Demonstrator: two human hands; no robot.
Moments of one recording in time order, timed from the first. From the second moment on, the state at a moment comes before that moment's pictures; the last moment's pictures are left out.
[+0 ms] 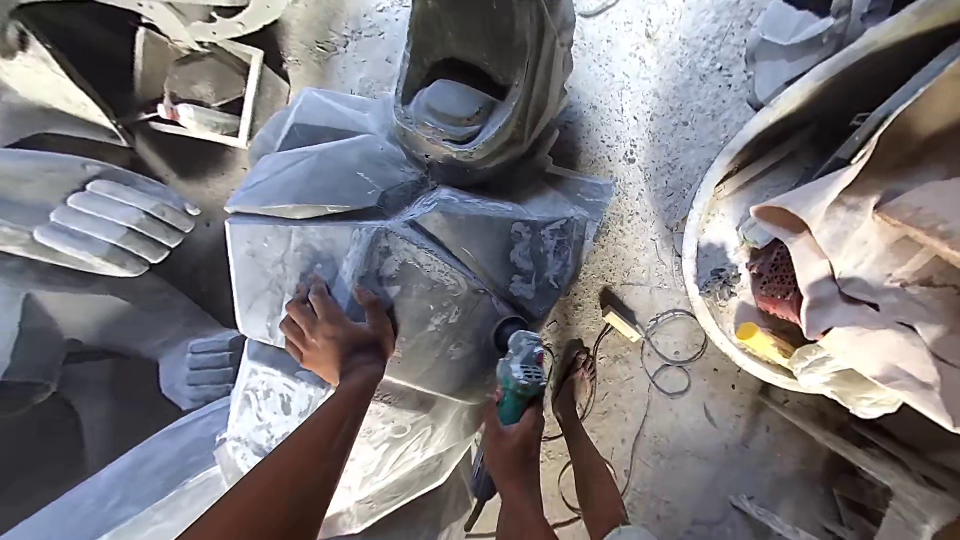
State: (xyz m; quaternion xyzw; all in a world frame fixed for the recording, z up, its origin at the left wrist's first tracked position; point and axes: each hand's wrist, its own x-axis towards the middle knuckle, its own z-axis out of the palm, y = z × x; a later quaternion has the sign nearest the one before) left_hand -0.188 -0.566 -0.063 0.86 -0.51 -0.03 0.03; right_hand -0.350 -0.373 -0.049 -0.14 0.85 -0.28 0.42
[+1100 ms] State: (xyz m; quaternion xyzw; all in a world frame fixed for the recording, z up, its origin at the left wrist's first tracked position) left_hand -0.175 -0.563 -0.064 0.82 -0.56 -0.08 0.04; right_hand -0.366 -0.338 -0.042 -0.39 0.81 -0.12 0.42
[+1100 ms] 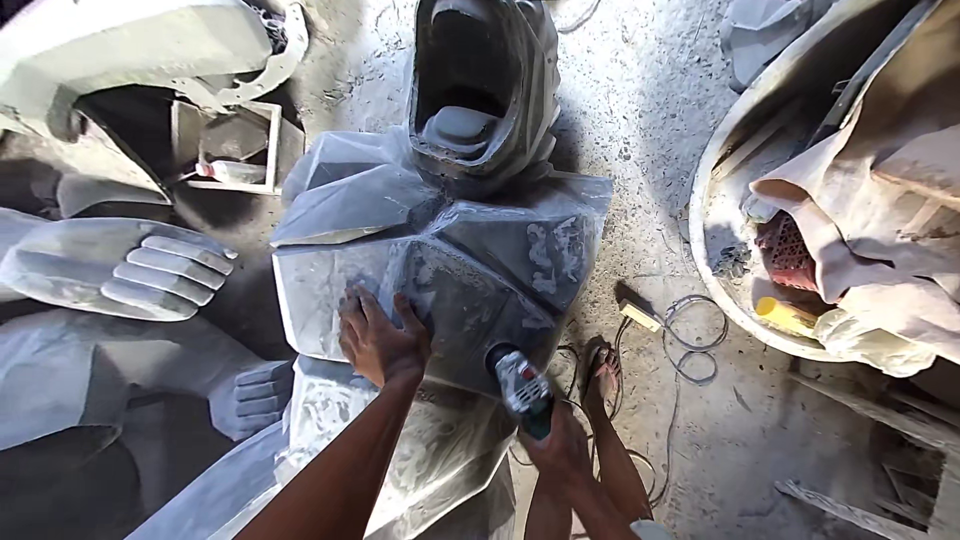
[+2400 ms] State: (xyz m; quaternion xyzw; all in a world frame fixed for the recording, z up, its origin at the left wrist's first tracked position) left_hand -0.109 -0.602 -0.045 0.67 -0.63 -0.40 0.02; right_hand -0.373 -0.433 -0.032 -0.57 0.69 -0.05 0.44
